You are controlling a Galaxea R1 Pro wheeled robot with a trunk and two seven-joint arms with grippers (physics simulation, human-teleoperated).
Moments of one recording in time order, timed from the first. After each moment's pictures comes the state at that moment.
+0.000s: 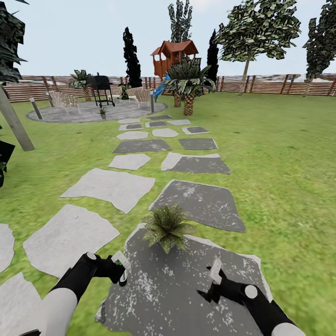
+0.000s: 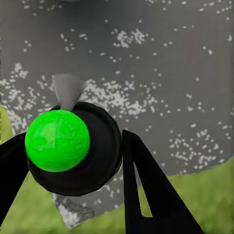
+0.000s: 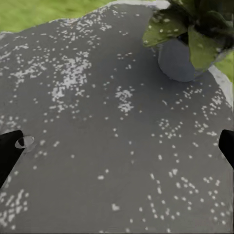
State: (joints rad) left arm -0.68 0.02 0.28 -0.55 -0.89 0.18 -0.83; right arm -0.51 -0.07 -0.04 -0.51 0.60 -0.33 0.65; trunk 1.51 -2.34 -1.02
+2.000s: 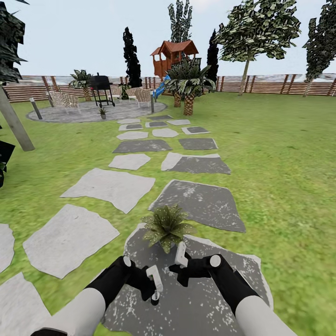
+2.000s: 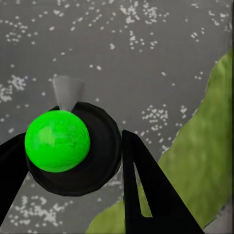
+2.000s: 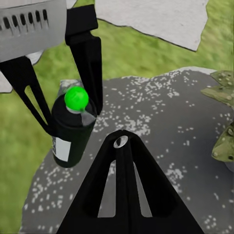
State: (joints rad) left arm -0.69 -0.12 -0.10 -0.47 -0.80 0.13 -0.92; right arm -0.61 0.10 0.10 -0.67 0.65 -0.15 0.92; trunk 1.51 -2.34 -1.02
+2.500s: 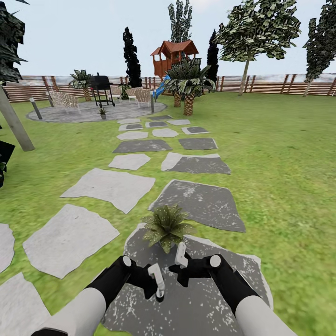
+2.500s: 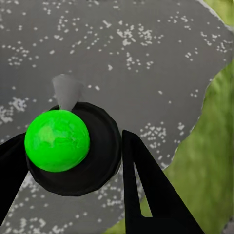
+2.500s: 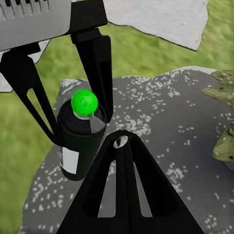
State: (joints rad) left arm -0.69 -0.12 -0.10 -0.47 -0.76 0.08 -0.93; right arm -0.61 0.10 0.10 -0.67 0.65 -0.15 0.92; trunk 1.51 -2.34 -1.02
